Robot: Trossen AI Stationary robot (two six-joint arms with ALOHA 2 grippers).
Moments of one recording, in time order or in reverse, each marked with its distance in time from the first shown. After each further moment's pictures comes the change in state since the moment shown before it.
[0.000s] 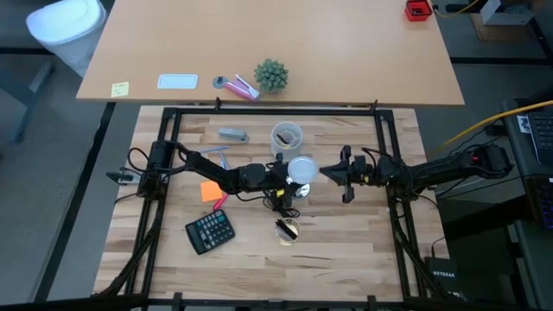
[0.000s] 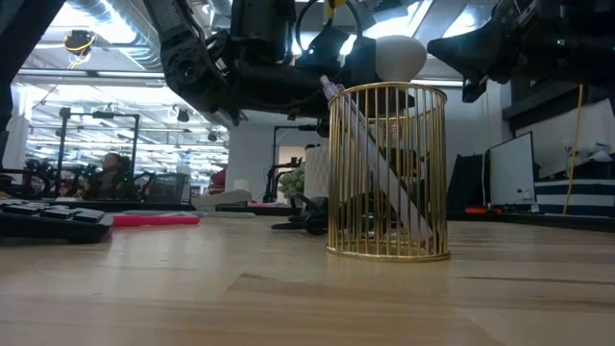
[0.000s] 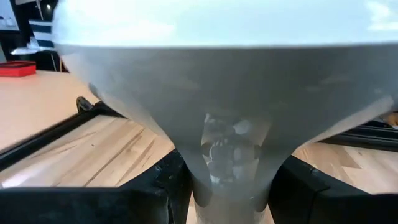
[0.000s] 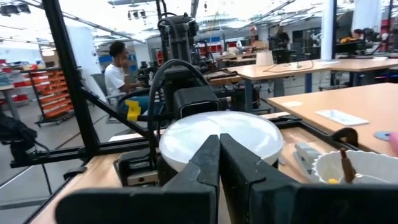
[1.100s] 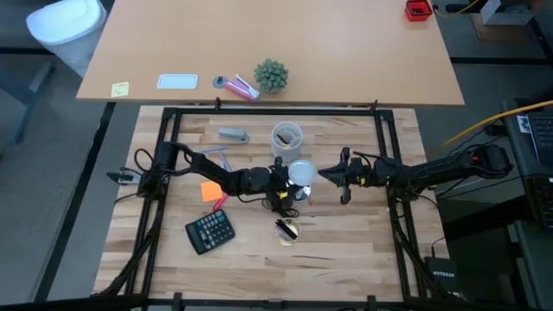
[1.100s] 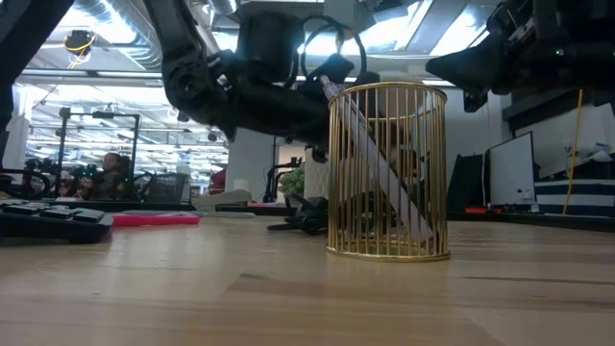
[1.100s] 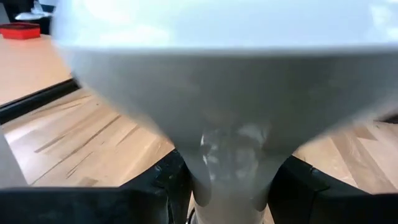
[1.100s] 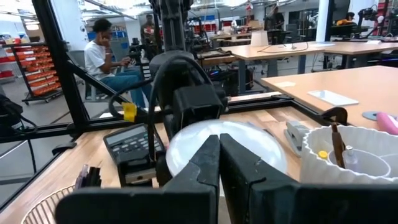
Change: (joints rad) left arm -0.004 0.057 -0.001 -0.058 -0.037 -0.064; right arm -0.001 0.000 -0.001 -0.097 0.024 -0.022
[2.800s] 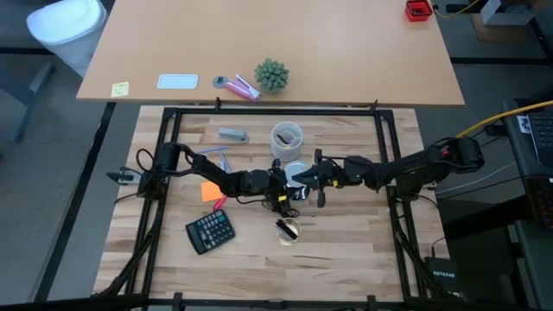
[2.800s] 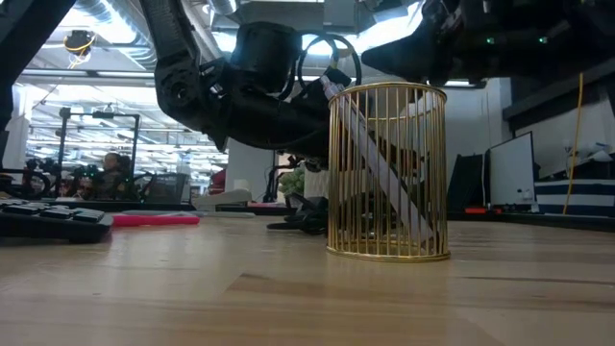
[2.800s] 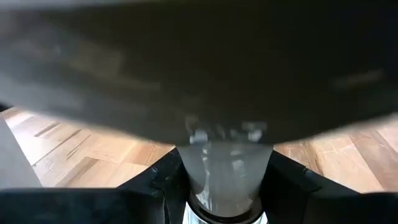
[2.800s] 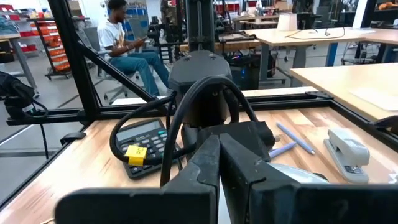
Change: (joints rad) left arm 0.000 0.020 -0.037 -0.029 -0.009 0.041; right arm 0.001 0.434 0.297 0.052 -0.099 -0.031
